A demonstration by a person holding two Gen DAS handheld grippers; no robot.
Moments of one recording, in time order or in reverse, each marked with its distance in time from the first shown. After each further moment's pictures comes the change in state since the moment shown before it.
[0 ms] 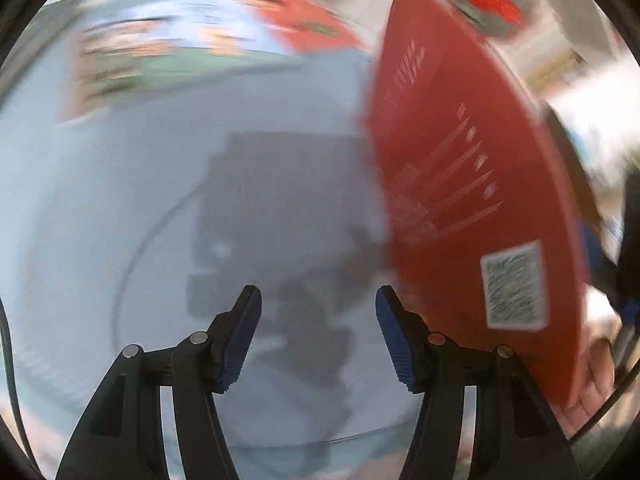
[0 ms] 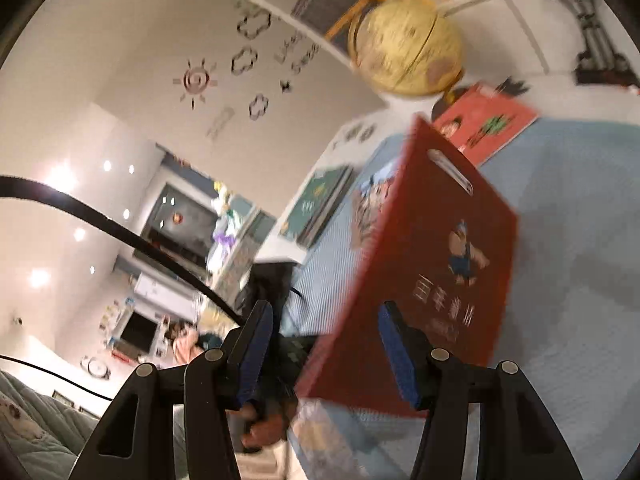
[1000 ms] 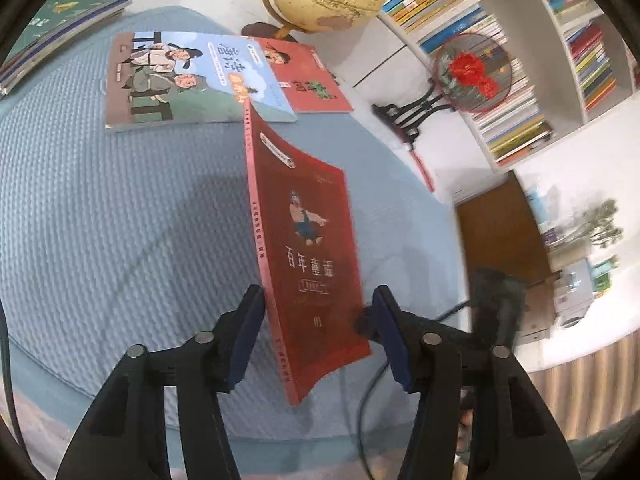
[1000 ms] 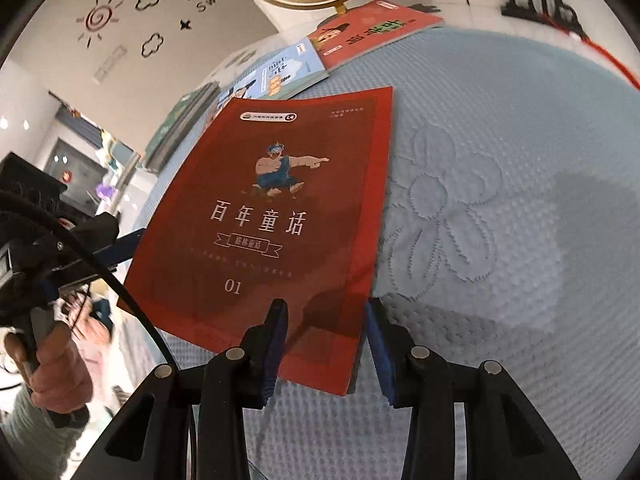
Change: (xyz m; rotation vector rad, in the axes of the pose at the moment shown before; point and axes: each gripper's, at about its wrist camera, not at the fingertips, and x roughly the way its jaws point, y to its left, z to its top) left arm -0.036 0.010 -0.009 -0.080 -0.148 -0.182; right arm 0.059 -0.085 -0.044 0.036 0.141 -0.413
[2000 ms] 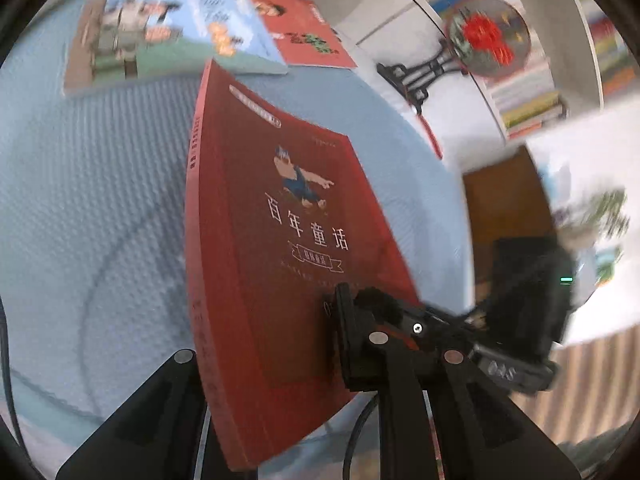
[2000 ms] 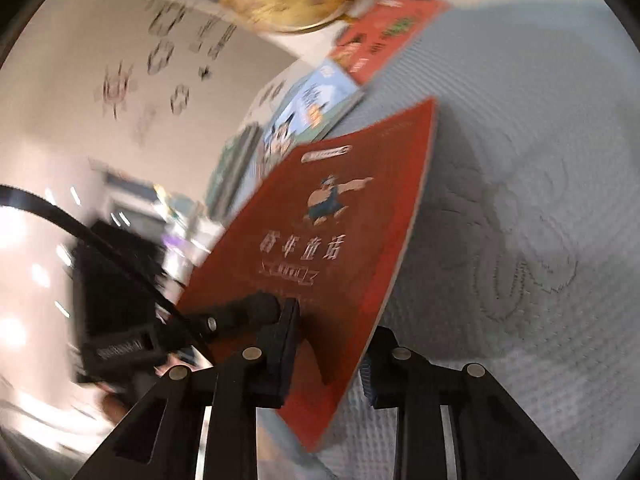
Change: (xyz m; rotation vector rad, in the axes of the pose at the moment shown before) left arm 0.033 -0.020 -0.001 0.019 0.129 -0.013; right arm -0.011 0.032 0.008 0.059 -0.072 0.180
